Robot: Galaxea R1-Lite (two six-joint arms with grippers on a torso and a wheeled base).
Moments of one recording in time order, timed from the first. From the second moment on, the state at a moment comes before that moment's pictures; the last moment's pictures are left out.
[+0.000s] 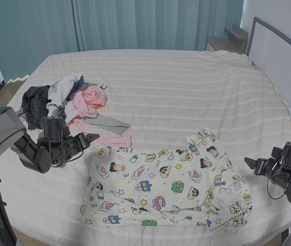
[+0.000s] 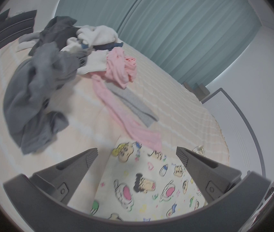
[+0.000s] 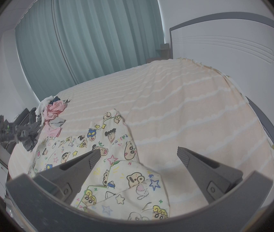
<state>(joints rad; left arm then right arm) -0.12 2.14 -0.87 -0.79 -0.20 -0.57 -0.03 1.92 -0.18 -1.33 0.03 0.19</state>
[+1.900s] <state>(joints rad) -0.19 2.45 -1.14 -0.82 -0.11 -0.35 0.11 1.81 -0.09 -1.27 0.04 0.21</state>
